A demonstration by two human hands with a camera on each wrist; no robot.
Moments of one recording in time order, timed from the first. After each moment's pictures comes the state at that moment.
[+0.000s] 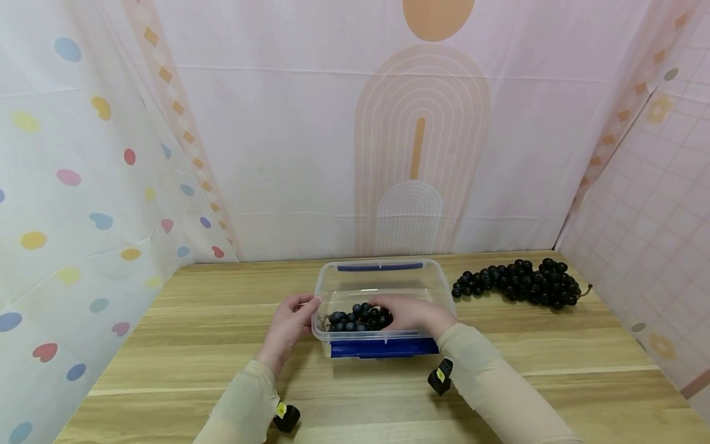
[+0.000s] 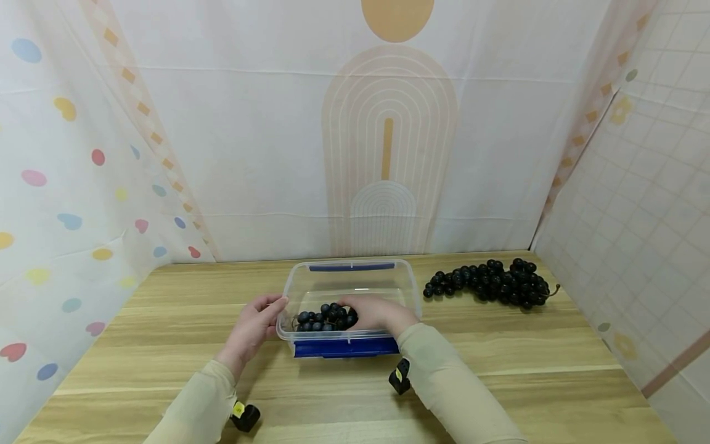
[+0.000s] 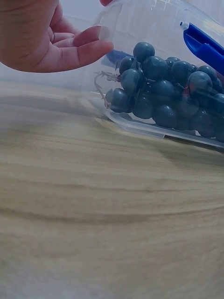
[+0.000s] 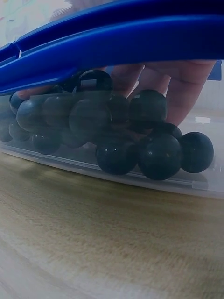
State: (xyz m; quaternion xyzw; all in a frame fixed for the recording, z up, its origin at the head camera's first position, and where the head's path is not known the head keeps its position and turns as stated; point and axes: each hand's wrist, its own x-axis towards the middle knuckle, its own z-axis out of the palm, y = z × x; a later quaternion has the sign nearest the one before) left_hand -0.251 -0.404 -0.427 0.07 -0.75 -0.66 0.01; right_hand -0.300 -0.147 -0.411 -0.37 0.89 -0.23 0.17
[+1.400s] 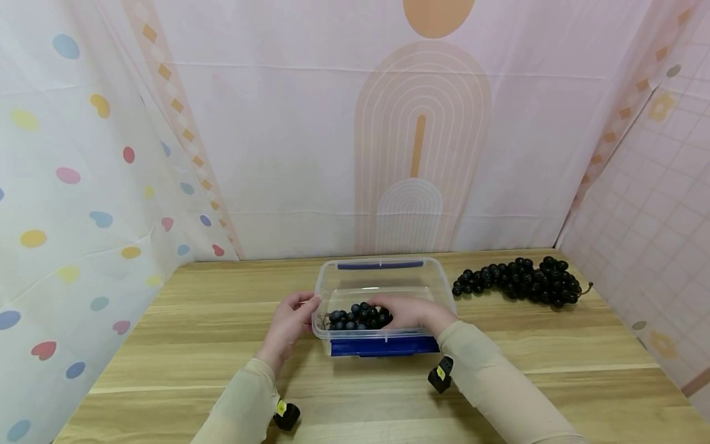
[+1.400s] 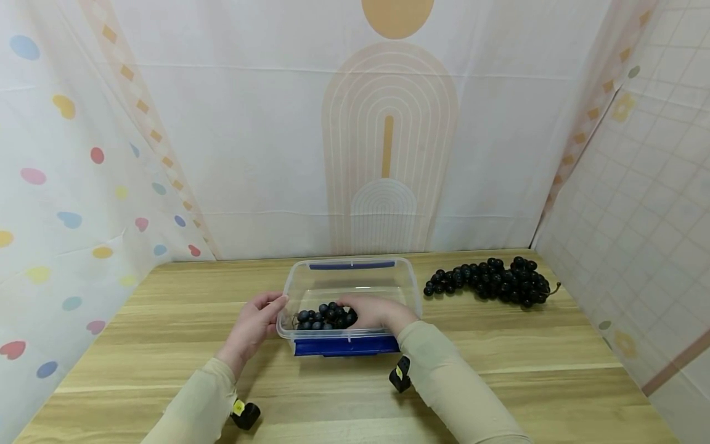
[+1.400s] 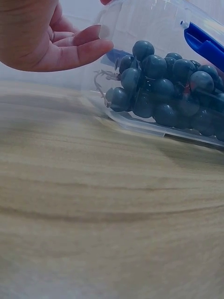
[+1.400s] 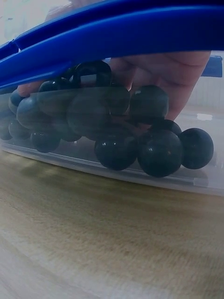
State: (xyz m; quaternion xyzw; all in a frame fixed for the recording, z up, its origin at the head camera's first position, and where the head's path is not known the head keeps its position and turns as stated) left_hand -0.251 -0.404 -0.427 0.07 -0.75 -0.66 0.01; right_hand -0.299 -0.147 -0.406 -0.38 0.87 -0.24 0.20
